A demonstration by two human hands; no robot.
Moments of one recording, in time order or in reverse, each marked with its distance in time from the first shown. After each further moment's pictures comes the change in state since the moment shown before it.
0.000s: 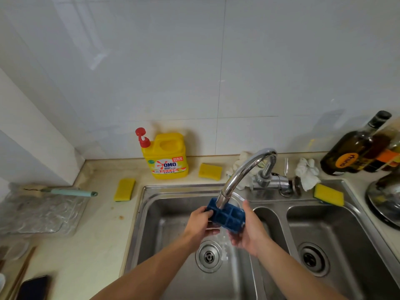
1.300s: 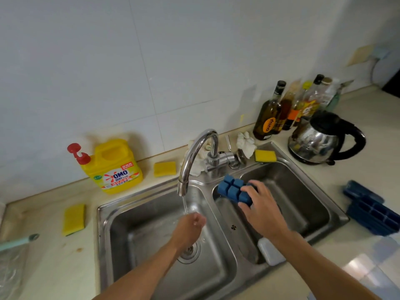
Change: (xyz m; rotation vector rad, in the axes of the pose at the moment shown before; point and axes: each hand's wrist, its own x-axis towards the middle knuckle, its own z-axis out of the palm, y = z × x) left_hand -0.010 -0.035 0.020 0.960 -0.263 0.325; right_hand -0.073 0.030 -0.105 -1.150 0.650 -0.802
